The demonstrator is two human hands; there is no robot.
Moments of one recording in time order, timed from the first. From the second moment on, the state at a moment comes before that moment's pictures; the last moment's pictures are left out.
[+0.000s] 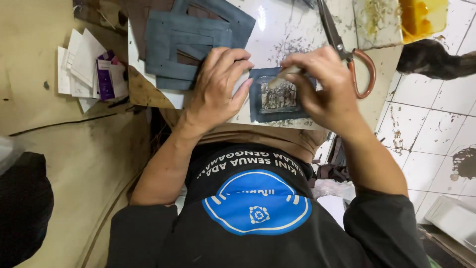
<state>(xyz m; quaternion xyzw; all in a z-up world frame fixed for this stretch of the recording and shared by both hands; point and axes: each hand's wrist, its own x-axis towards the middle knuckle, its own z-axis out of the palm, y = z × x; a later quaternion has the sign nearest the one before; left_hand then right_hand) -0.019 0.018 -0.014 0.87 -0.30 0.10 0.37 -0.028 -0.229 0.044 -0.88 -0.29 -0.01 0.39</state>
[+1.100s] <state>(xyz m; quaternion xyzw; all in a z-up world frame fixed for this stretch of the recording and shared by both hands) -0.018 0.018 -0.002 0.86 -0.30 0.10 0.40 -0.064 -0.199 0.042 -0.90 -0.38 -0.04 0.21</state>
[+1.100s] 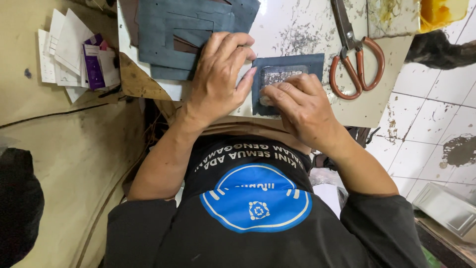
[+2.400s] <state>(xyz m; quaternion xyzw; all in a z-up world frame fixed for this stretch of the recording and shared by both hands) -0.023 0.007 0.003 0.88 -0.26 0.08 0.39 -0.065 -0.278 0.037 -0.84 -0.09 -0.20 0.50</state>
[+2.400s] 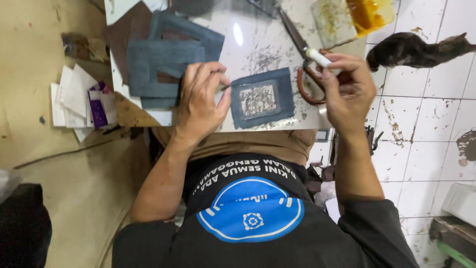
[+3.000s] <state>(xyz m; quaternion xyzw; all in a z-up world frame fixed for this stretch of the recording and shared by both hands) -0.059 -0.008 -0.007 0.67 0.01 0.02 0.74 -0.071 -0.284 -0.018 -0.90 -0.07 -0.24 0.35</state>
